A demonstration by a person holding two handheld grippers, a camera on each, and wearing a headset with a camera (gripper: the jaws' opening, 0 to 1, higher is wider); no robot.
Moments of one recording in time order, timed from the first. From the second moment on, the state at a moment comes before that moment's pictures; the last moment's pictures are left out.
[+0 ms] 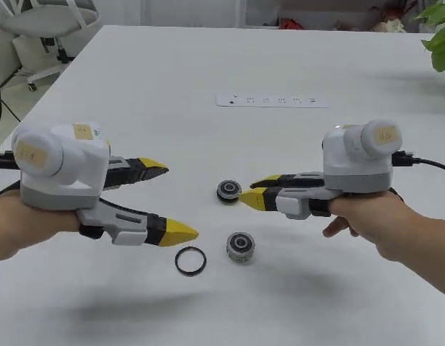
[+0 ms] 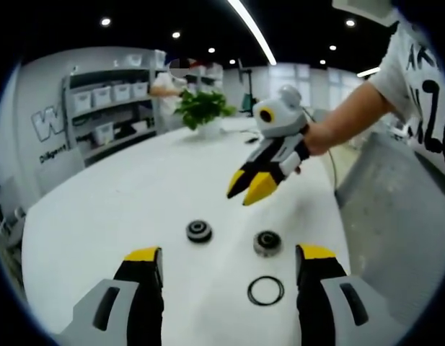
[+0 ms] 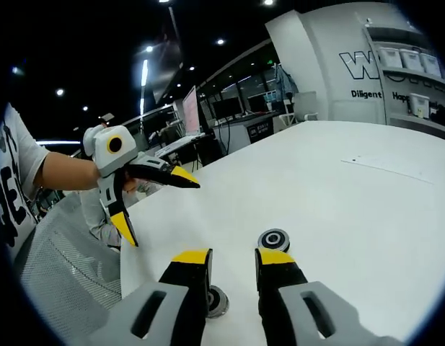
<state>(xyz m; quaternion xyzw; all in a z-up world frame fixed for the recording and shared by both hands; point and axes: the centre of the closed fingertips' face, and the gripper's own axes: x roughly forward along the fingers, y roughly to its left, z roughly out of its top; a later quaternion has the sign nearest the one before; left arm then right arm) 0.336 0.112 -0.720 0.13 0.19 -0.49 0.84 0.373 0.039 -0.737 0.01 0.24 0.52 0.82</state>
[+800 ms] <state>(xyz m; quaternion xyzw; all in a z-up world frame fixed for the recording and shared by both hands) 0.368 0.103 -0.735 0.13 0.20 -0.49 0.84 0.393 0.030 -0.755 -0.03 0.23 0.52 0.82</state>
